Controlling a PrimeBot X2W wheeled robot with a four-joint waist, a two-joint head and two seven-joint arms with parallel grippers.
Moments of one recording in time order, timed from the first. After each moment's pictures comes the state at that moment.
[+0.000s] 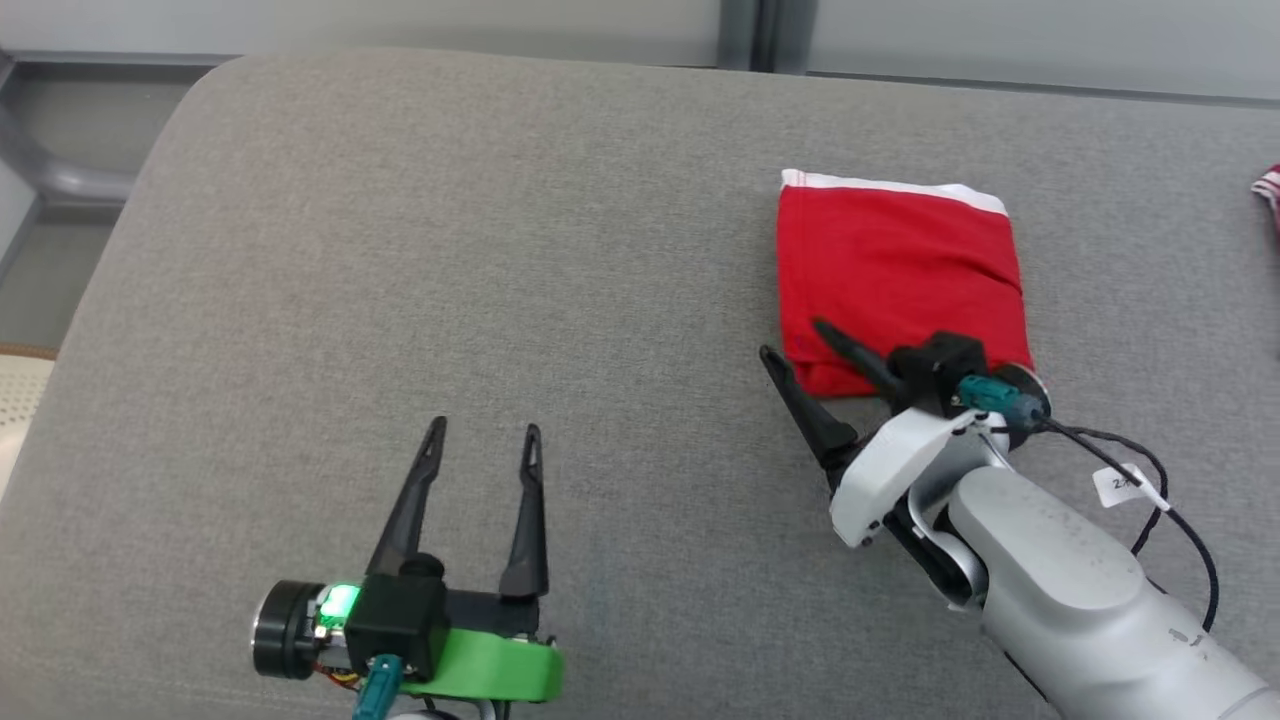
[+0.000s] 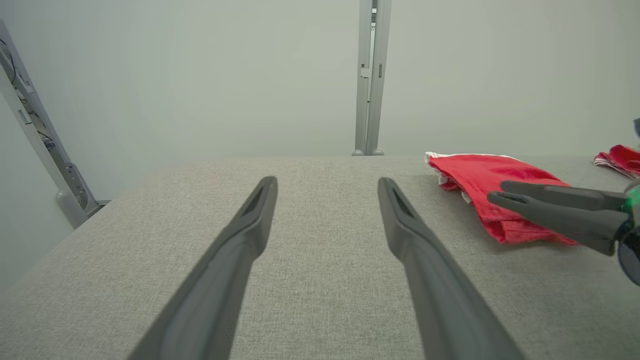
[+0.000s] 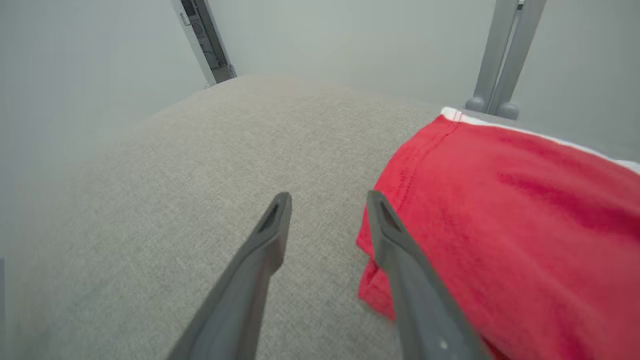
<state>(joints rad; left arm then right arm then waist) -0.03 0.05 -0.38 -0.01 -0.11 0.16 -0.26 -0.60 -0.26 0.73 0.61 0.58 0.13 -0.26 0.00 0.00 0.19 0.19</state>
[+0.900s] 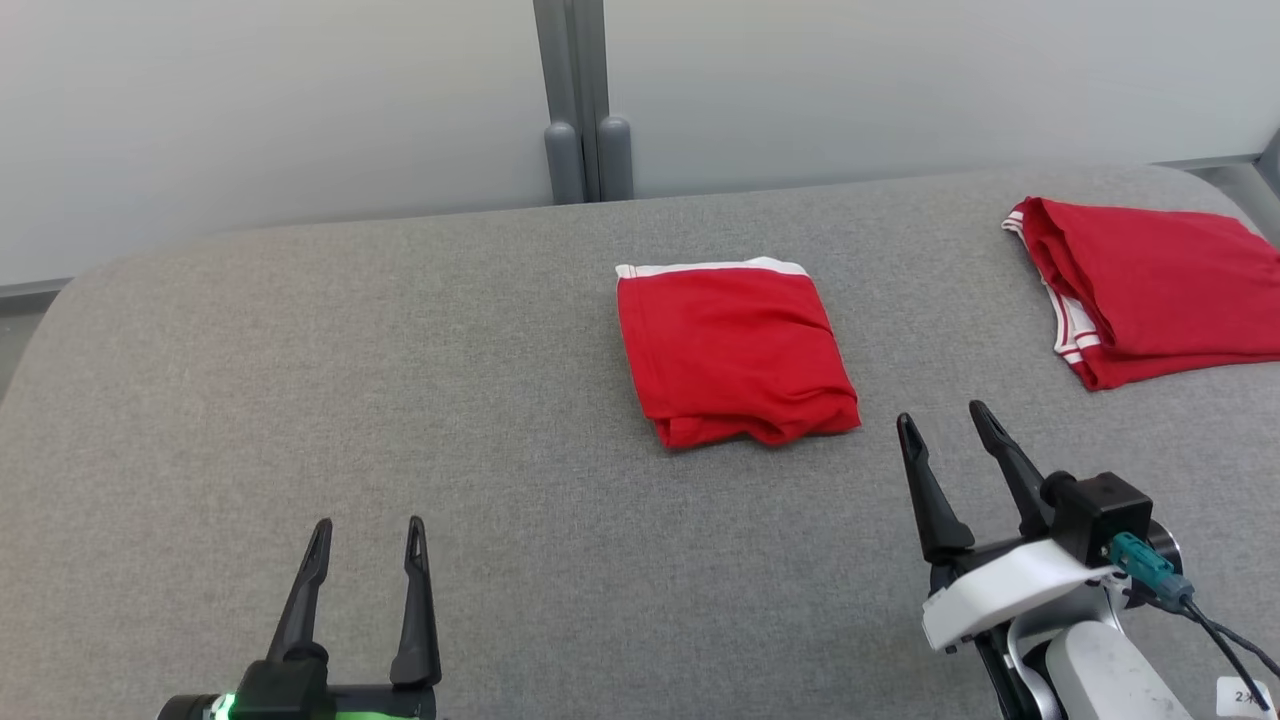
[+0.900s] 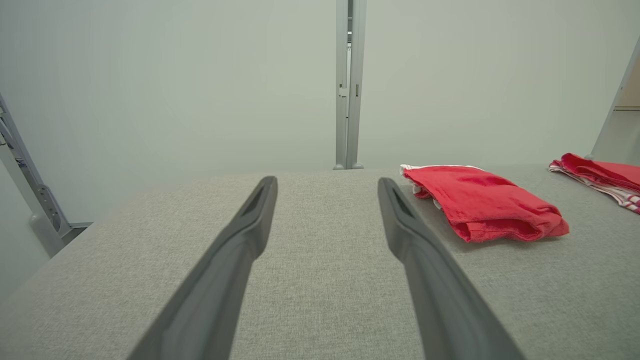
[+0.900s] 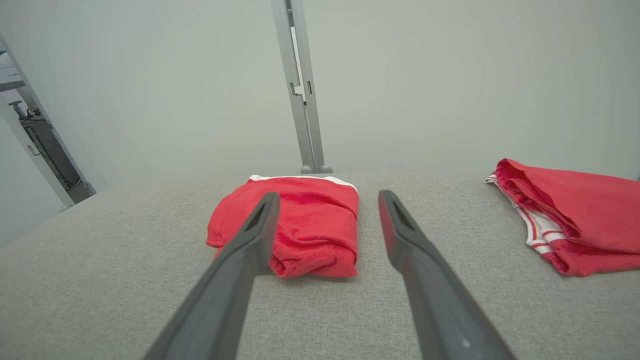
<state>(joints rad) 0.15 0.05 -0.14 -0.03 -0.11 0.04 -0.26 -0.14 -0.13 0.18 0.25 0.27 0.13 -0.26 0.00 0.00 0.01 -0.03</state>
